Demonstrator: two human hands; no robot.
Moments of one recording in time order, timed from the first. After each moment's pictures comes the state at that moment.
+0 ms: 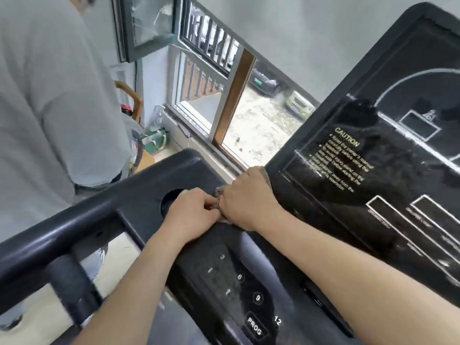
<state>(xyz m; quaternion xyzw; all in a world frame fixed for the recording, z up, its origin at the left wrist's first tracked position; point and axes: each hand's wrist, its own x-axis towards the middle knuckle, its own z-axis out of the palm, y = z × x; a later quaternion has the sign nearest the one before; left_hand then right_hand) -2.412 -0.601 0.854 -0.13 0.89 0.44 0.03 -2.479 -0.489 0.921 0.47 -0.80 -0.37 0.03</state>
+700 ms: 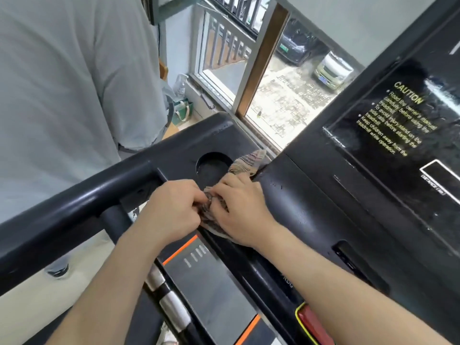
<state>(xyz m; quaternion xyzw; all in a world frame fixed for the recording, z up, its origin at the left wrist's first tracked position) -2.317 -0.650 0.846 -0.08 0.95 0.29 0.03 -2.390 -0.503 0.851 0.40 -0.91 0.12 -0.03</state>
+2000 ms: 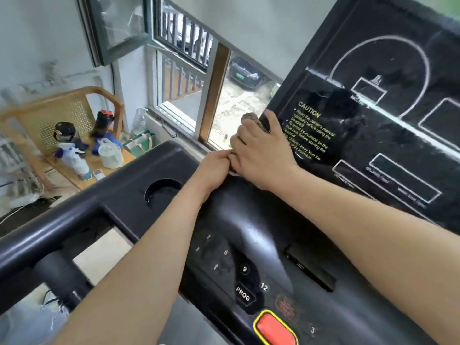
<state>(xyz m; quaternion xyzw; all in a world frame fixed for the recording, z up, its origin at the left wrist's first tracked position) -2.464 -0.557 0.888 -0.10 0.72 0.68 0.00 -2.501 -0.438 0.949 0.40 -0.86 -0.27 0.18</state>
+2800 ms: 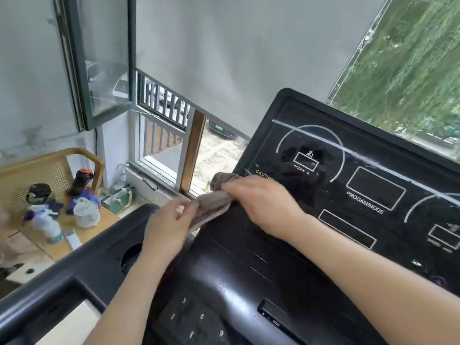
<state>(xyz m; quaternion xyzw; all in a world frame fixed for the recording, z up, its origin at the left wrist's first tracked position) -2.429 -0.577 0.929 -0.13 0.85 0.49 -0.15 -2.490 -0.393 1.027 0.45 -0.88 0.02 0.18</state>
